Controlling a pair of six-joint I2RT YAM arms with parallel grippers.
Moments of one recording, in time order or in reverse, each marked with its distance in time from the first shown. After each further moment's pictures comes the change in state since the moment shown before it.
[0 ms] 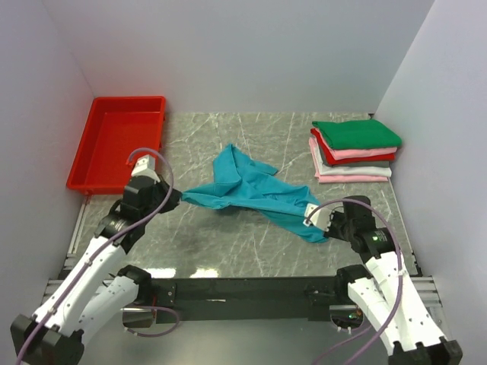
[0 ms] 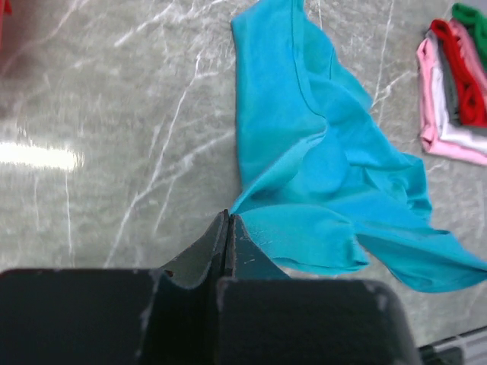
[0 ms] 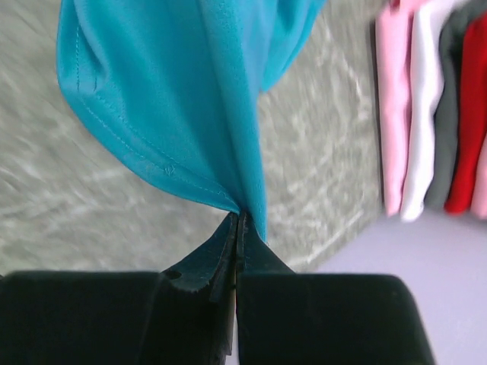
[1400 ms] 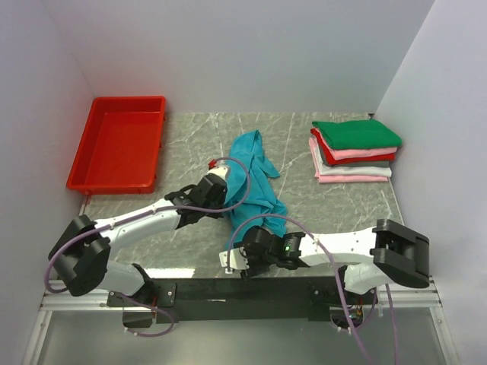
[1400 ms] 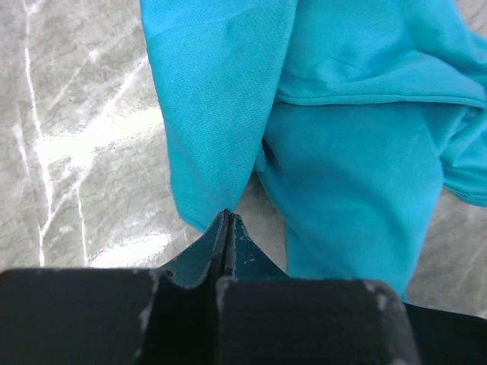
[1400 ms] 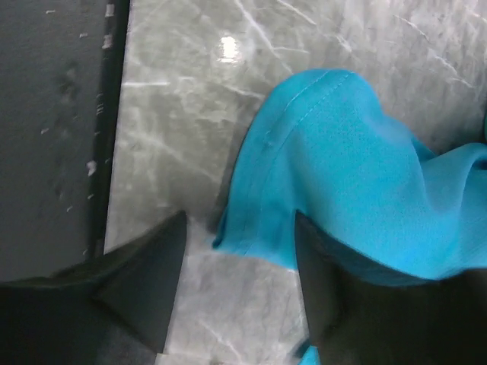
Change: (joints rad) left arm -0.429 0.612 0.171 0.098 -0.157 0.198; right arm 1.032 0.766 0.052 0.684 -0.019 0.459
